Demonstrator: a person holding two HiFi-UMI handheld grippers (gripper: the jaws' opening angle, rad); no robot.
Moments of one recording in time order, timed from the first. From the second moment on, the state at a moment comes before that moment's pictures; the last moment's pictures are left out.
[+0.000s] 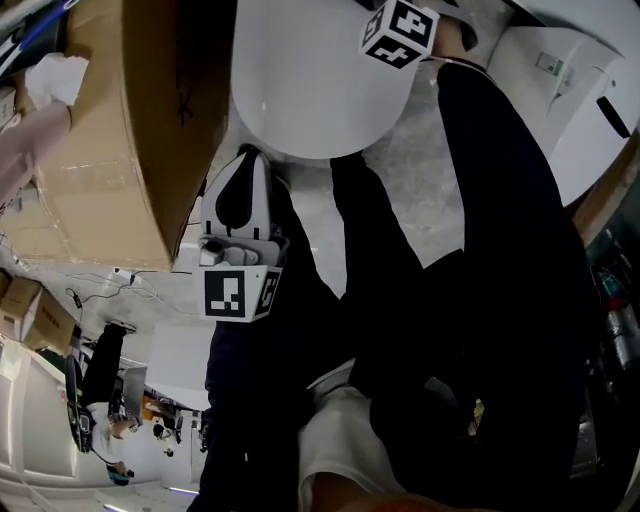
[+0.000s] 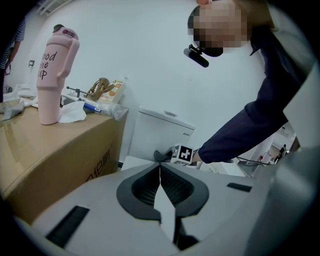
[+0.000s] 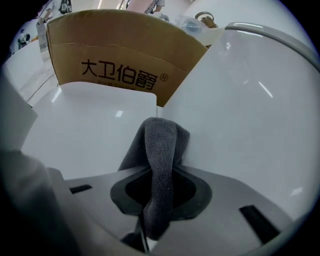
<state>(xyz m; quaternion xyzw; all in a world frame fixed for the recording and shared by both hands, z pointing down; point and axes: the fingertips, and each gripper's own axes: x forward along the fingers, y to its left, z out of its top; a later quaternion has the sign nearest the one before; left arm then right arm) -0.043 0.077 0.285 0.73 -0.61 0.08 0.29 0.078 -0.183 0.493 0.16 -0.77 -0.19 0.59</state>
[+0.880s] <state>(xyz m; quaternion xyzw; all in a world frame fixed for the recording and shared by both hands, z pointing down) -0.055 0.092 0.284 0.74 -0.61 0.08 0.29 0.070 -0.053 0.533 0.08 -0.75 -0.19 0.63</state>
